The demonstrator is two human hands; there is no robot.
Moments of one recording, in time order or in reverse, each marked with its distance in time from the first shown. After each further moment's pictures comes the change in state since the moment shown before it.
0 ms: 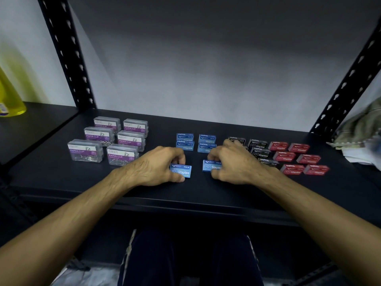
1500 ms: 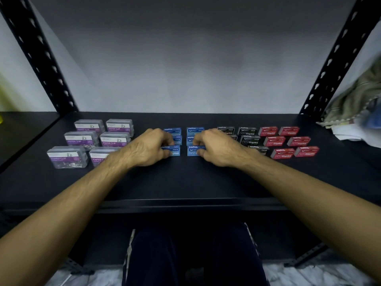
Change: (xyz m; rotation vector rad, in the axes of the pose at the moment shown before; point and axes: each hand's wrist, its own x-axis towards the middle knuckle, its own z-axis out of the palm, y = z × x) left_hand 0.044 -0.005 -0.011 0.134 0.024 -0.070; right_hand 0.021 0.002 0.002 0.159 0.018 0.101
